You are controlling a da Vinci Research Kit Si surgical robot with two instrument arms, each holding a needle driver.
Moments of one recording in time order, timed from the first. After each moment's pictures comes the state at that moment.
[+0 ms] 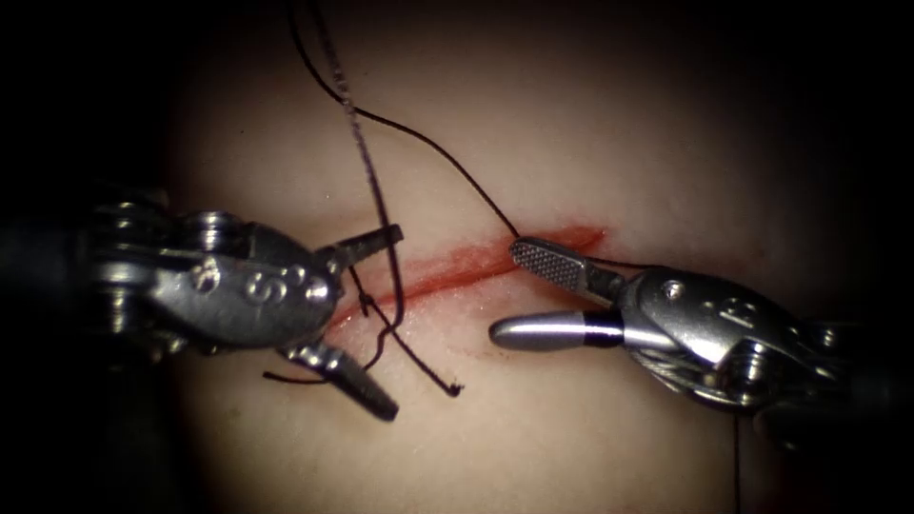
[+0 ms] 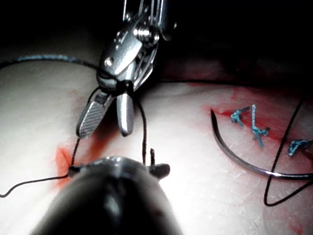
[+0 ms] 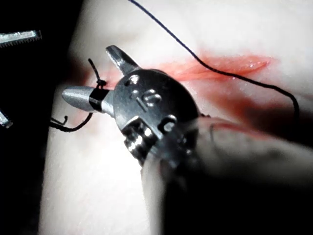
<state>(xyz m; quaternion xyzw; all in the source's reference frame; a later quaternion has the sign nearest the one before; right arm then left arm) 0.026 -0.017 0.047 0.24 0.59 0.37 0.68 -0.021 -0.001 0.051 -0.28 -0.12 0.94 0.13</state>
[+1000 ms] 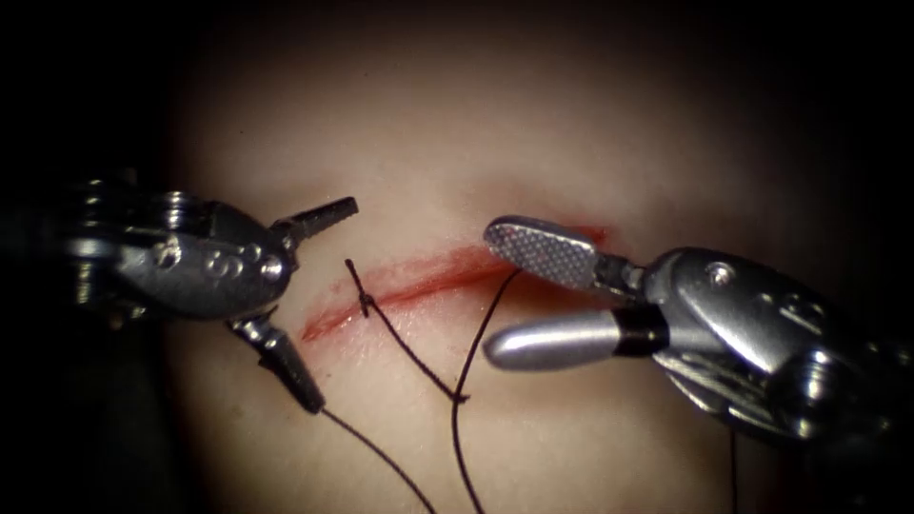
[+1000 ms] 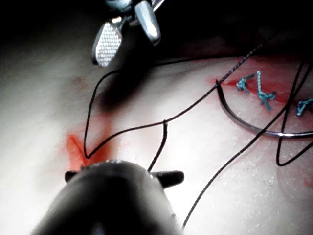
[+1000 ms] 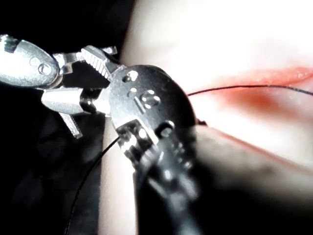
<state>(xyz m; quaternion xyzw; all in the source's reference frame) 0.027 -0.015 0.038 0.29 0.66 0.34 0.60 -0.020 -0.002 0.054 -0.33 -0.21 0.92 -0.01</state>
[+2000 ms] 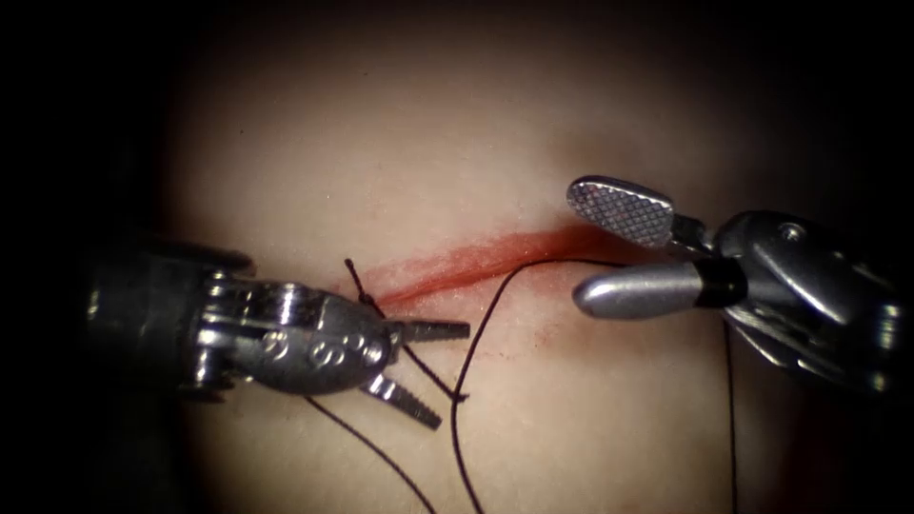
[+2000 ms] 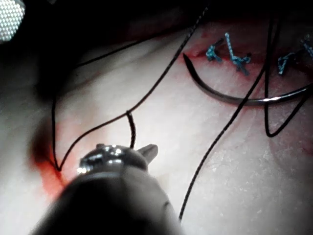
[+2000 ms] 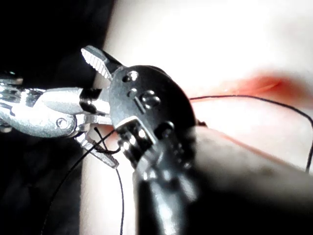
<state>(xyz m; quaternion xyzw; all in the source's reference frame) 0.023 -0.013 0.039 0.28 0.66 0.35 0.60 -0.025 -0.005 0.057 -0.39 -0.17 0.90 -0.07</state>
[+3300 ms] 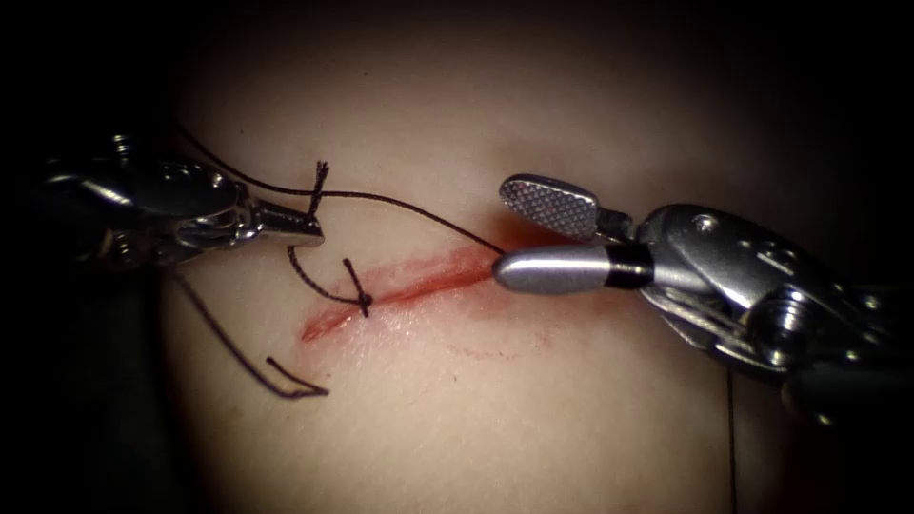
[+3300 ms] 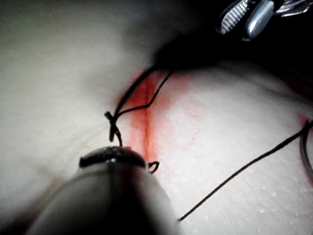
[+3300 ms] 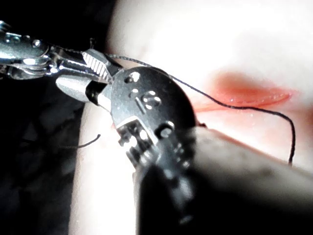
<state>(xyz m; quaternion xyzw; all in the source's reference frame) 0.028 -0.013 0.043 0.23 0.63 0.36 0.65 -0.014 0.002 0.060 -0.30 -0.23 0.83 0.40</state>
